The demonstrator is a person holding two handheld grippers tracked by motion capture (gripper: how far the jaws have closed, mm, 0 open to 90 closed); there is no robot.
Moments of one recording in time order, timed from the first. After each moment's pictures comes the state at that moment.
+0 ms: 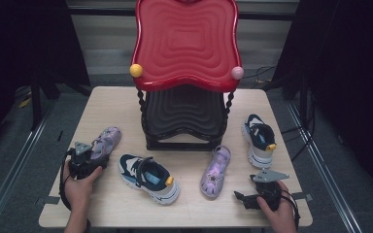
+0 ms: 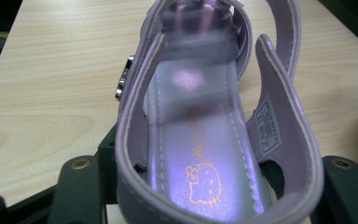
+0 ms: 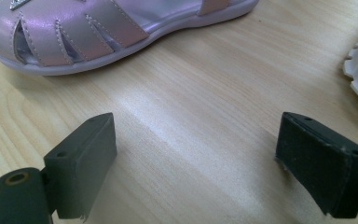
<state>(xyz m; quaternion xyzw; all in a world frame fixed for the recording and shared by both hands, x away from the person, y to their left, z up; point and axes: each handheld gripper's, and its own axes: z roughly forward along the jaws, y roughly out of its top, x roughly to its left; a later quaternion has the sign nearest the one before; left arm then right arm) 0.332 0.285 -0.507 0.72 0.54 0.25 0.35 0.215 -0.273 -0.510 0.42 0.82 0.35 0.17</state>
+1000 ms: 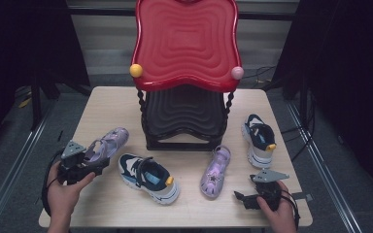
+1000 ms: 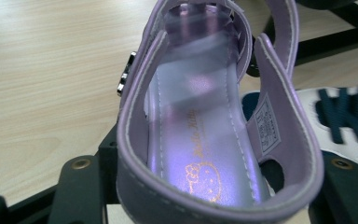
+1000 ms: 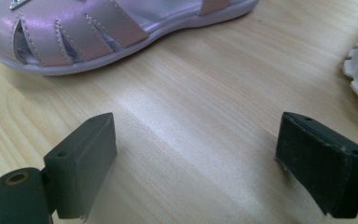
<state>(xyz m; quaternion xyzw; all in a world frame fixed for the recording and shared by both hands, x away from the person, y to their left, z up) 0.290 0.281 -0.442 0.76 0.47 0.19 0.40 0.215 -0.273 -0.510 0.42 0.82 0.35 0.17</state>
